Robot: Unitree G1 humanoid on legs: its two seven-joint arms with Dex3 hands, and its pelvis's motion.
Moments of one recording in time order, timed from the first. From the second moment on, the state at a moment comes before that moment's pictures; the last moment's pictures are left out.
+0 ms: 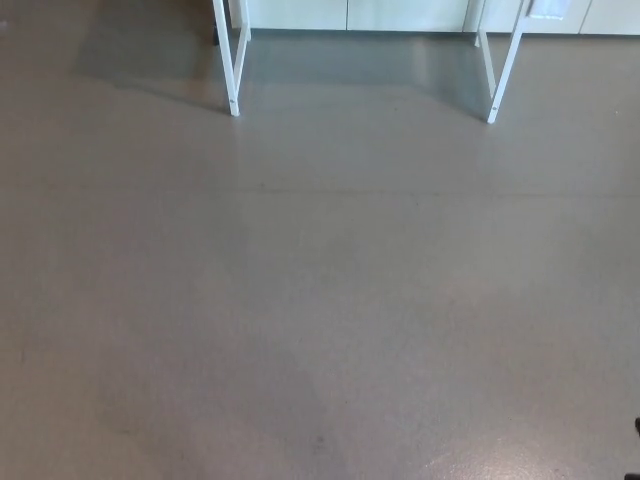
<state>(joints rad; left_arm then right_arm) 0.19 0.28 0.38 0.83 -0.12 -0.05 -0.27 0.31 -0.30 -0.21 0.28 0.05 0.04 0.15</state>
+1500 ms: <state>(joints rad) 0.17 0.32 0.40 0.96 -0.18 -0.32 -0.38 0.34 -0.28 -0.22 0.26 0.12 0.02 0.21</state>
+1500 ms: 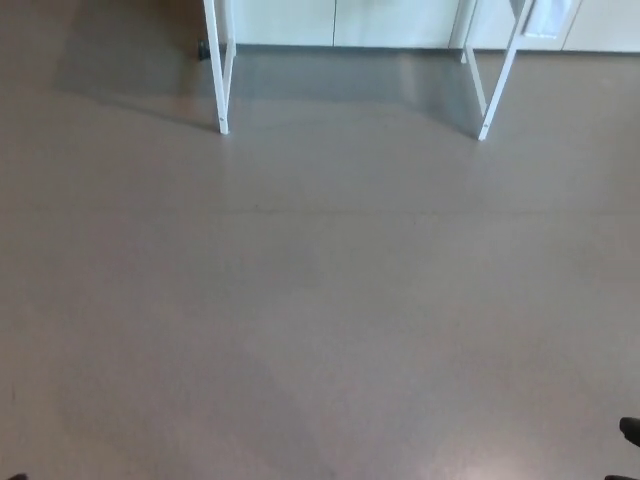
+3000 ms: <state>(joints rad) 0.26 0.22 0.29 0.85 -0.17 -0.39 -0.32 0.36 -0.31 -0.21 0.27 0.09 -0.04 0.23</state>
